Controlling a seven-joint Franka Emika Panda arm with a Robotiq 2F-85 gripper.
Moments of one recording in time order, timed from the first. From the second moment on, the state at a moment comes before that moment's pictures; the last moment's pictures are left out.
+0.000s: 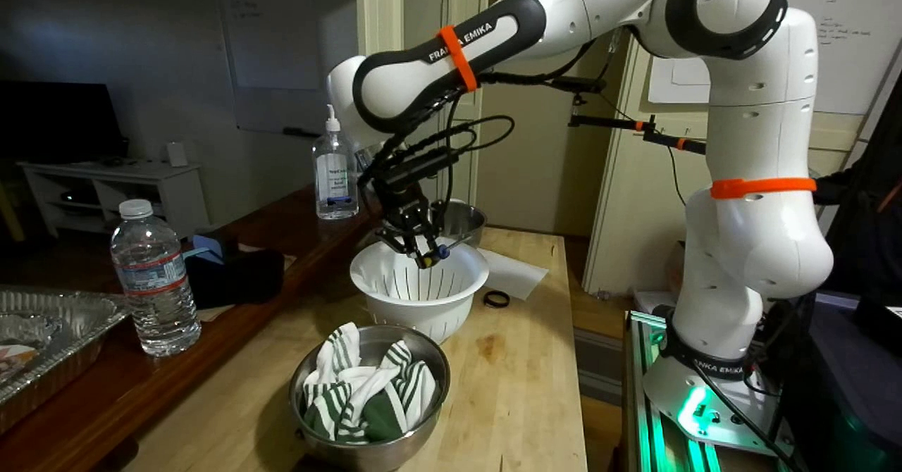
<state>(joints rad) 0.17 0.19 0.03 -1.89 0.02 1.67 0.73</state>
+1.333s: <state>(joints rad) 0.07 0.28 -0.03 -1.97 0.04 1.95 0.97</state>
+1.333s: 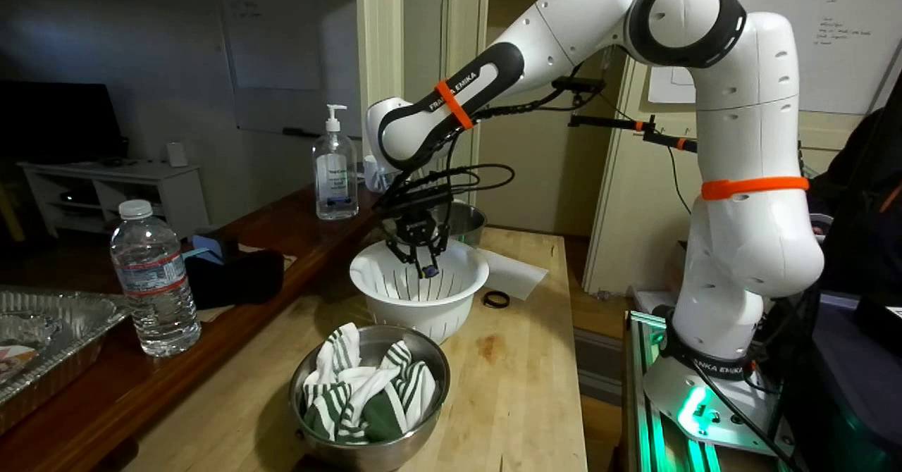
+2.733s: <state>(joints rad) 0.10 0.38 -0.02 -1.91 0.04 1.95 1.08</state>
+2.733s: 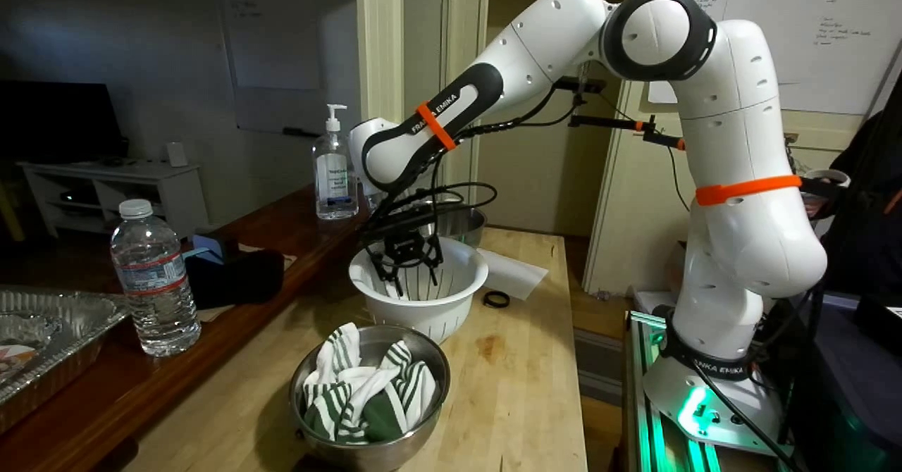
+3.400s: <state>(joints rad) 0.09 -0.08 -0.01 -2.07 -0.02 1.78 0.76</state>
